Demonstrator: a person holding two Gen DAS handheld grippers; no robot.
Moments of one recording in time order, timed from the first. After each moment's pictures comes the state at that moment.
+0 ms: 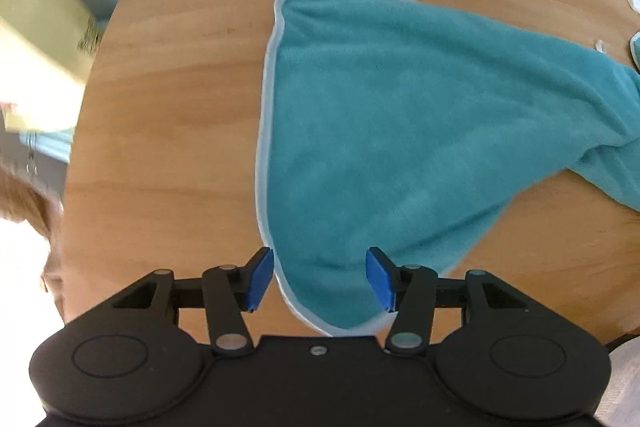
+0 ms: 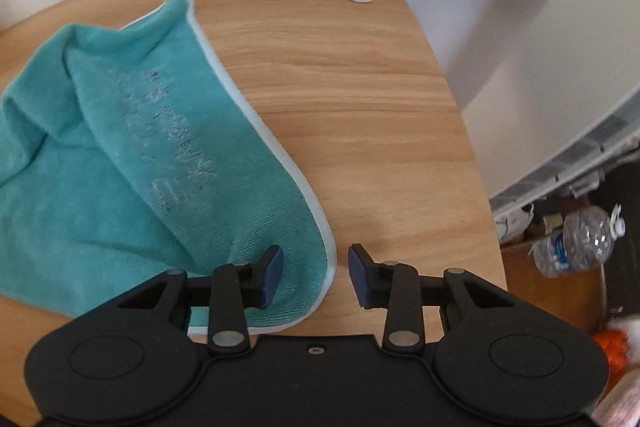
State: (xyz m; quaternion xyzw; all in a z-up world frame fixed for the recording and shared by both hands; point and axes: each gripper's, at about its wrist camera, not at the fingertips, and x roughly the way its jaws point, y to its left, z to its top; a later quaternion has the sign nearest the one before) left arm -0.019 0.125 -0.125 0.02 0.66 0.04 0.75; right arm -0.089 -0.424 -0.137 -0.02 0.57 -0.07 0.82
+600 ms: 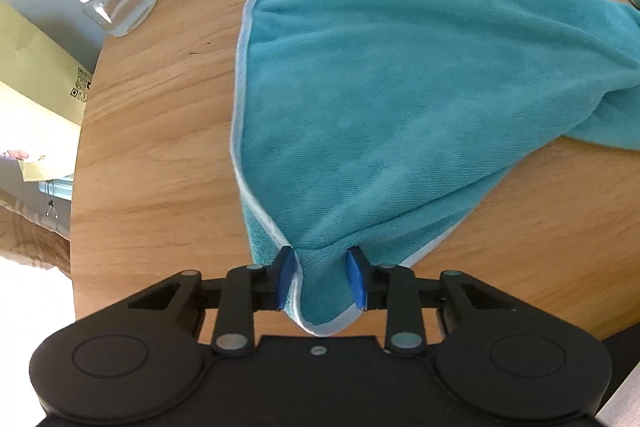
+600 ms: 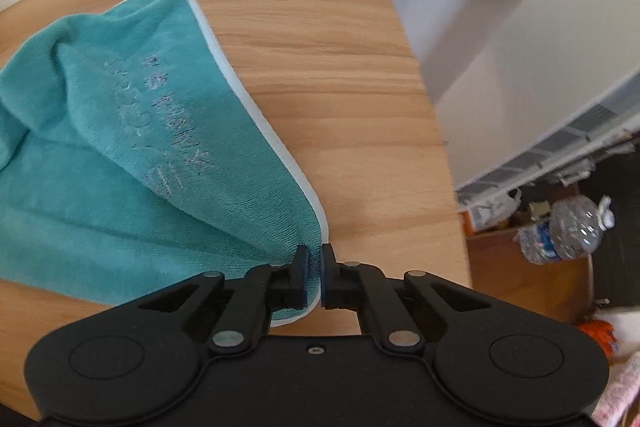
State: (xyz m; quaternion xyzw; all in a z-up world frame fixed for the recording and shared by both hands) left arm -0.035 0.090 -0.142 0.14 0.63 0.03 0.76; right arm -0.091 -0.453 -0.140 -0.02 0.60 -0.12 0.79
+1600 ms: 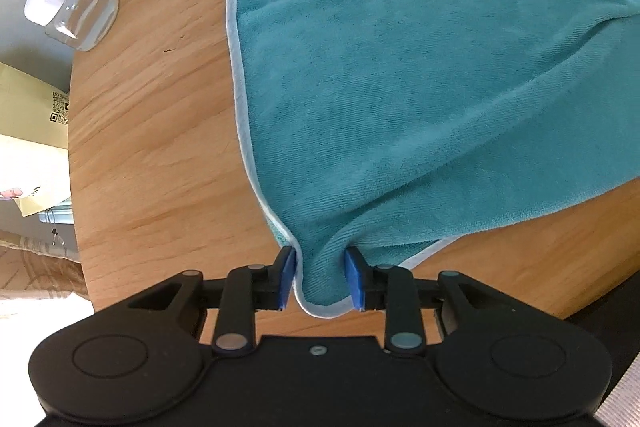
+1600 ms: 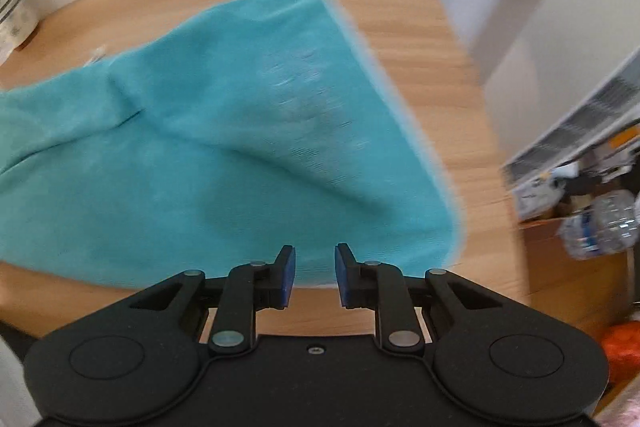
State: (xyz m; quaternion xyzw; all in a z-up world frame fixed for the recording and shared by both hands) left arm -0.019 0.107 -0.156 0.19 0.67 -0.04 0.72; right arm -0.146 -0.386 -0.126 0.02 0.61 -0.01 0.79
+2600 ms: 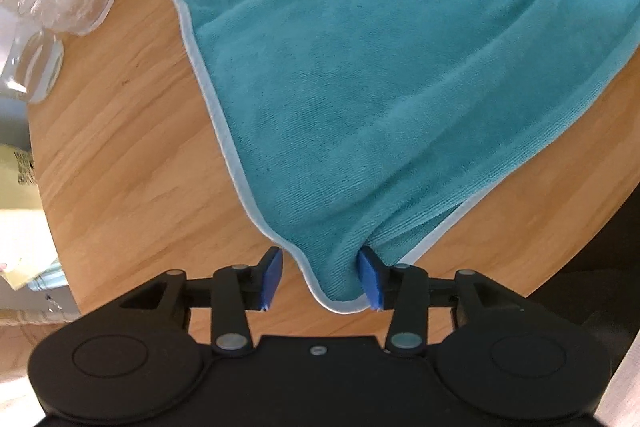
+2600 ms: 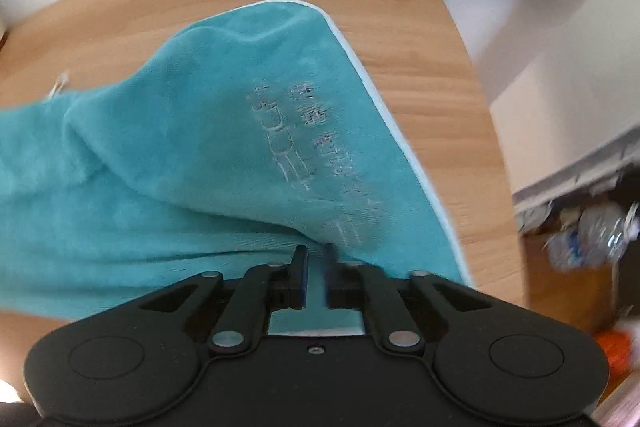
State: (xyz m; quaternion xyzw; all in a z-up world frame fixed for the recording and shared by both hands) left arm -0.006 0.110 -0.163 0.26 0.67 -0.14 0.69; right arm -0.102 -0.383 -0.127 -0.03 0.60 -0.02 0.80
